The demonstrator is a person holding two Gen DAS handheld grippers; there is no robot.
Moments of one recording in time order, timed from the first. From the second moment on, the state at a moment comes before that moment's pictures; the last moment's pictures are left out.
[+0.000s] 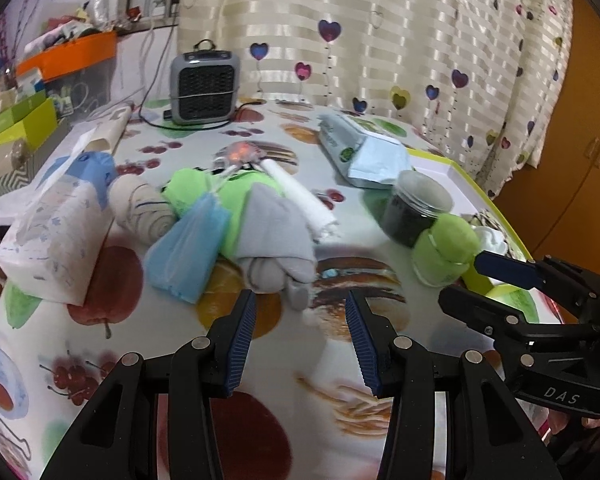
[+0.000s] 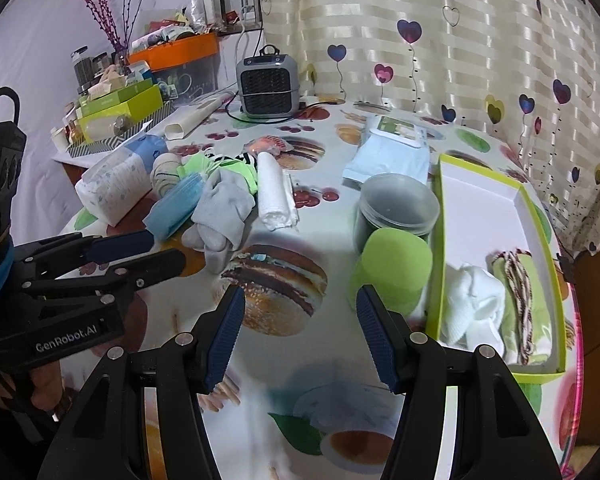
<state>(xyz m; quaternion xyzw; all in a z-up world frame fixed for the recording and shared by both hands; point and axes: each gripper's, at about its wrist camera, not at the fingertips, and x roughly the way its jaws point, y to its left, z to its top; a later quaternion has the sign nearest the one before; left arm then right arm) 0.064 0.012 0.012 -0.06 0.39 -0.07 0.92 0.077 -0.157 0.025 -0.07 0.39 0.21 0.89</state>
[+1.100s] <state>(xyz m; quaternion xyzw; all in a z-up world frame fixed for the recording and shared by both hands) 0.109 0.091 -0.009 -0.09 0.40 -0.01 0.91 0.153 -0.070 -0.015 0.00 0.43 0.29 0.85</state>
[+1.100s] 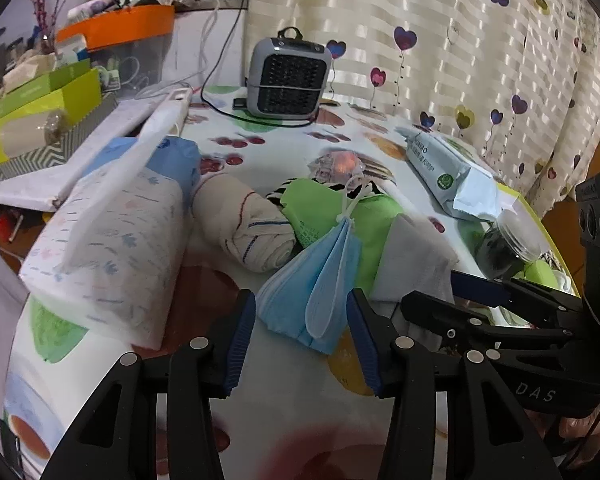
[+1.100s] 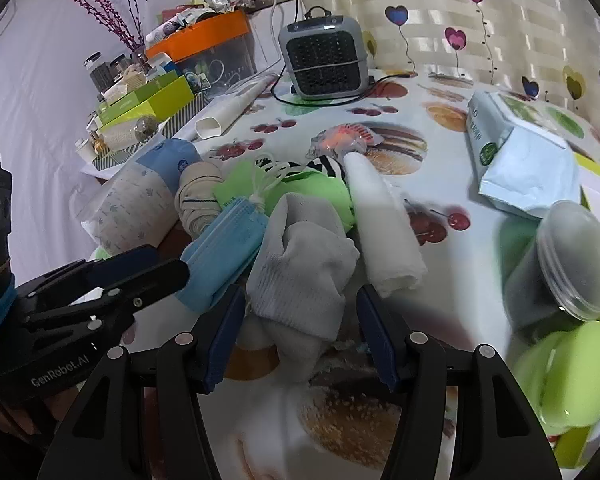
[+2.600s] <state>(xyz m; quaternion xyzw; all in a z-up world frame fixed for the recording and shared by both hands) 0.064 0.043 0.030 -0.07 0.36 -0.04 0.93 0.089 -0.127 0.043 0.00 0.35 0.27 0.89</state>
